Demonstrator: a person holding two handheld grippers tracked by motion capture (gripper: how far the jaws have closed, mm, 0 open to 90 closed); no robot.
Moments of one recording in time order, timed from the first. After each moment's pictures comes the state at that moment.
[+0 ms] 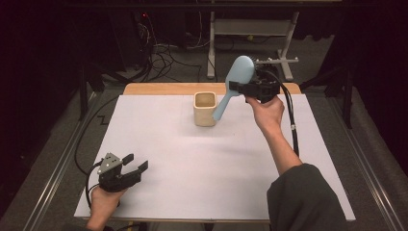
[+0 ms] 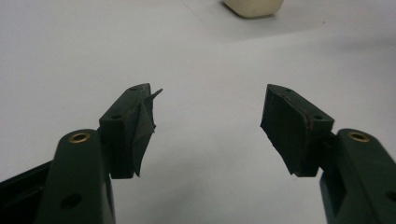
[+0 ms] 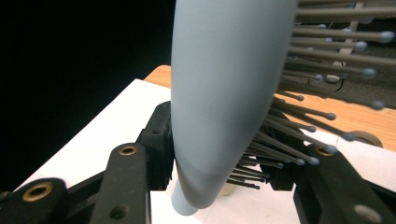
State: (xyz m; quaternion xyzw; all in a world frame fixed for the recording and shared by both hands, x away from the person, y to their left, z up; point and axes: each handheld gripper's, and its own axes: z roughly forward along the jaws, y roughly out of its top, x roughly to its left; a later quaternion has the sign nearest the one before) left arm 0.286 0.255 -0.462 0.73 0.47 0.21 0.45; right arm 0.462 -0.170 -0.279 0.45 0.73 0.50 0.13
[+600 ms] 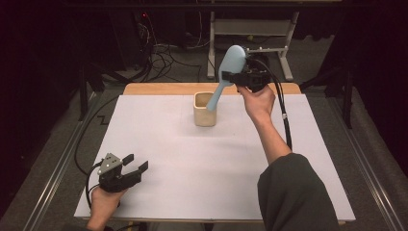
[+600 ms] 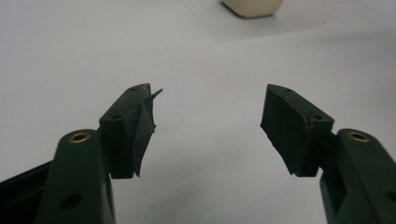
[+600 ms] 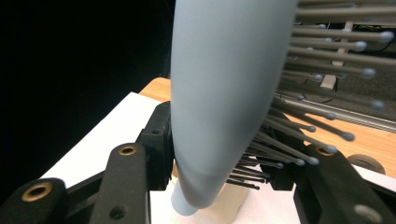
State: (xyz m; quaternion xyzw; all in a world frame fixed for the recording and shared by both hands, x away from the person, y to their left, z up) left arm 0.285 0.254 -0.462 0.73 0.47 0.21 0.45; right arm 0.483 -0.148 -0.265 0.45 0.72 0.50 0.15
